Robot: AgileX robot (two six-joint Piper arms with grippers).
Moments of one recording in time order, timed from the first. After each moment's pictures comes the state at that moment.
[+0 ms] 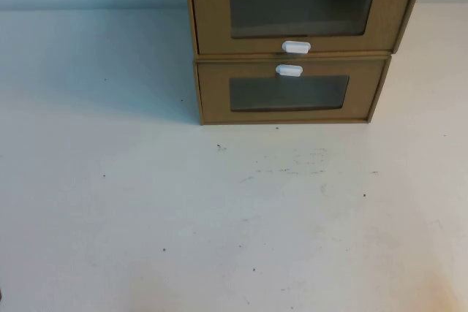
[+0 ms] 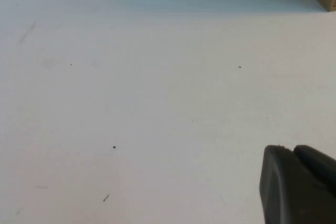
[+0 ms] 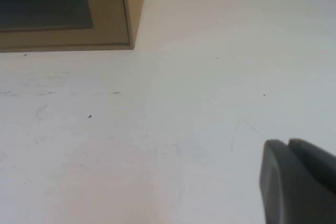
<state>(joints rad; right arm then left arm) -0.03 -0.01 0.02 0.25 0.36 -0.16 -0.07 -0.01 0.03 -0.03 0.39 0.12</state>
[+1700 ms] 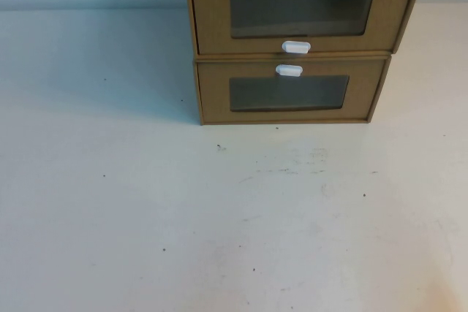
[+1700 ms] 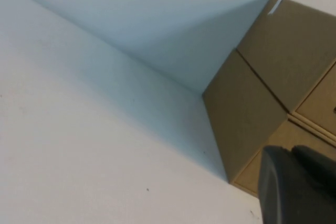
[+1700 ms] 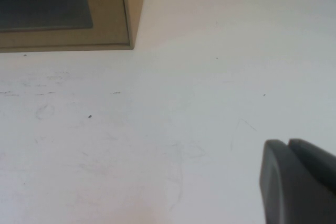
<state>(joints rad) -0.03 -0.01 0.02 0.25 0.36 -0.16 -0.07 -0.01 0.03 -0.41 0.09 -0.14</state>
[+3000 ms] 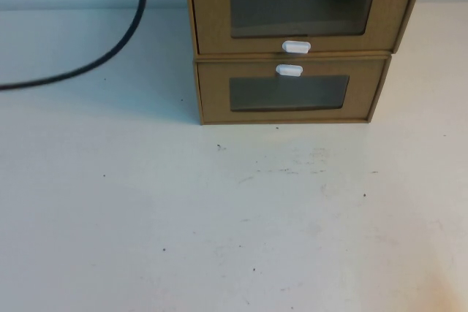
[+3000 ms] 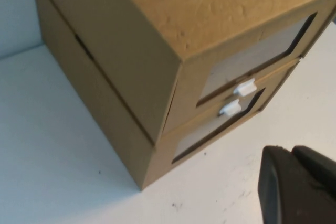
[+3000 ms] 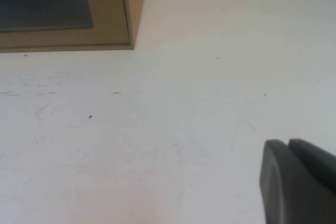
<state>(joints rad) -0.03 -0.01 0.02 0.25 0.36 -0.16 -0.08 1.41 -1.66 -0.64 1.09 0.57</state>
